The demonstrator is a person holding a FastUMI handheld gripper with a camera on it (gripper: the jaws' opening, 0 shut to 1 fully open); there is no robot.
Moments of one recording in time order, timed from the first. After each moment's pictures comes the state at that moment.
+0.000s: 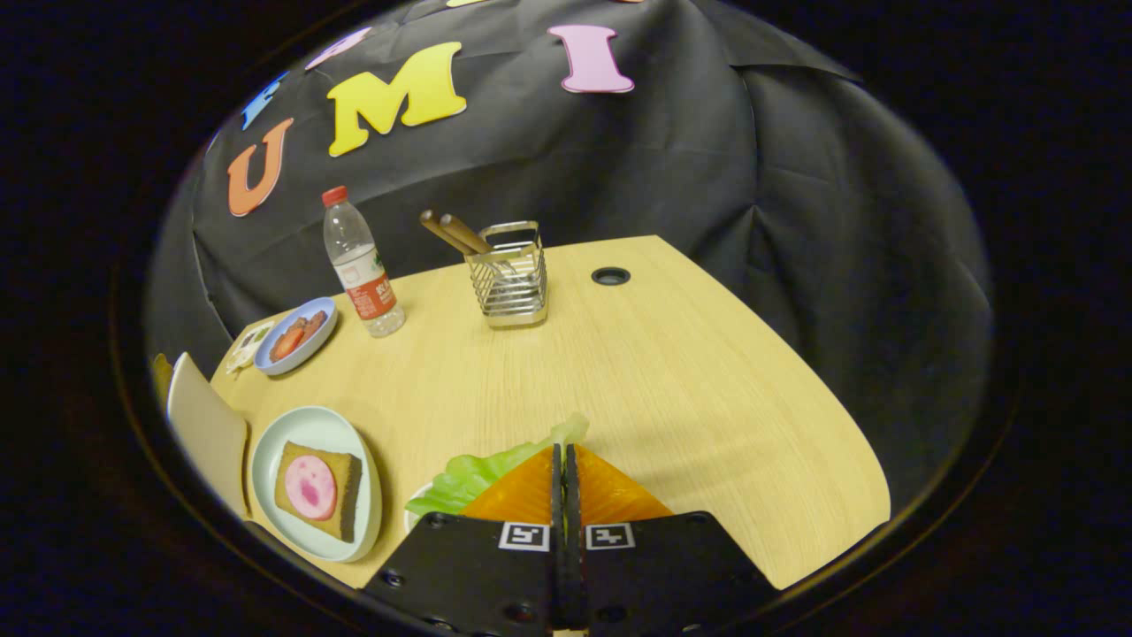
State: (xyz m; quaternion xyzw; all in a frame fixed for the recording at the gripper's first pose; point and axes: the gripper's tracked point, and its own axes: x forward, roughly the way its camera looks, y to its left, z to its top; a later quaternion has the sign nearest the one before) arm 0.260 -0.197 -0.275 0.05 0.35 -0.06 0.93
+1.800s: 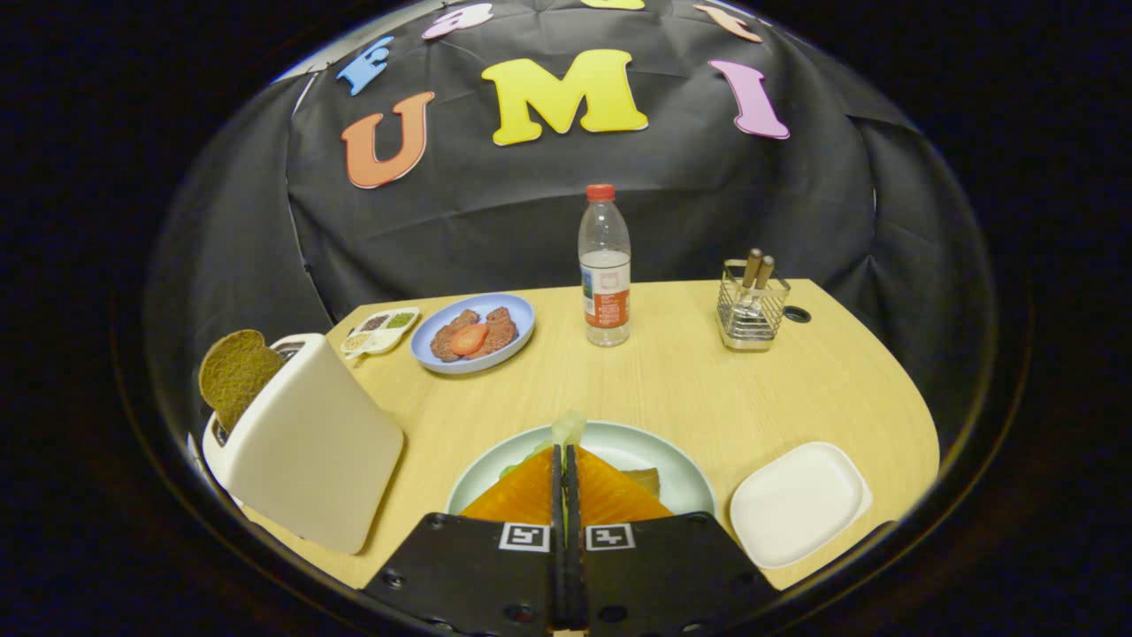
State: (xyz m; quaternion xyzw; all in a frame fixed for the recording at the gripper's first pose) arm 0.250 0.041 -0.250 0.02 0.33 0.08 0.94
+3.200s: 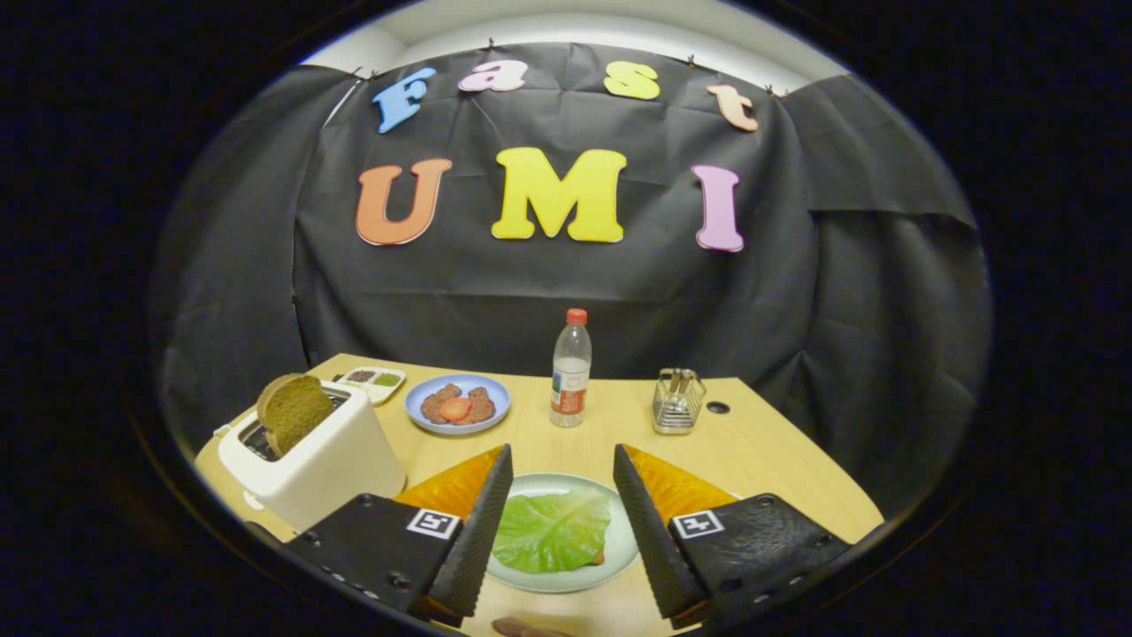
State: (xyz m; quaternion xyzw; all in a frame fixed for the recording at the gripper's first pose) arm 0.178 0.052 -0.126 -0.06 0.15 0.01 0.99
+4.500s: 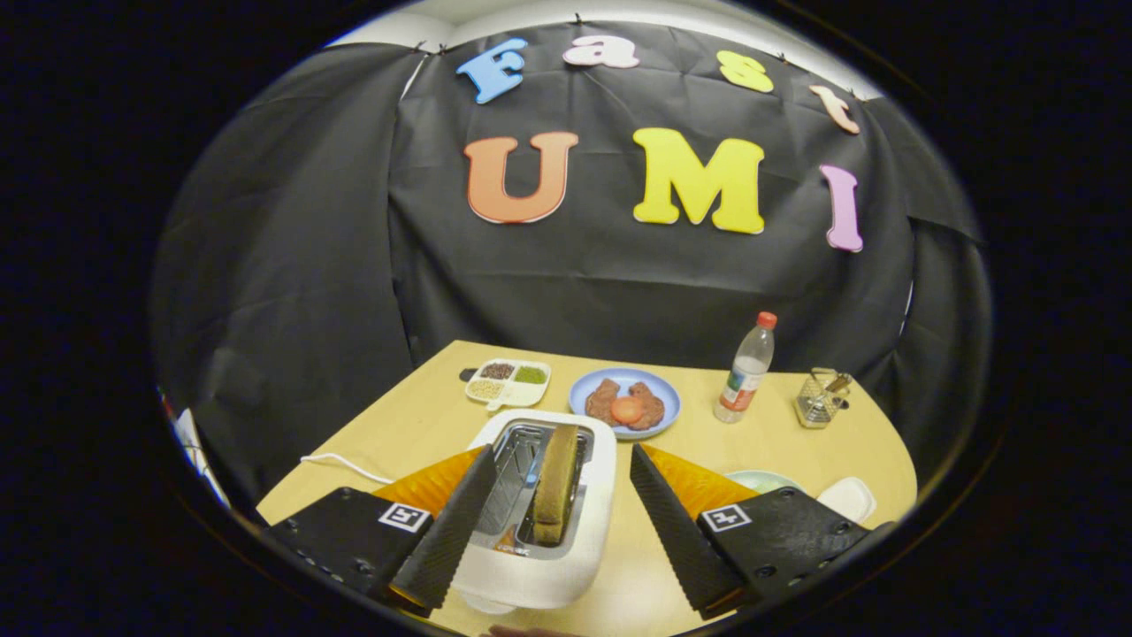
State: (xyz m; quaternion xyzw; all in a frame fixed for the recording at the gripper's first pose) arm 0.178 0.289 -0.135 -0.05 0.27 0.14 0.95
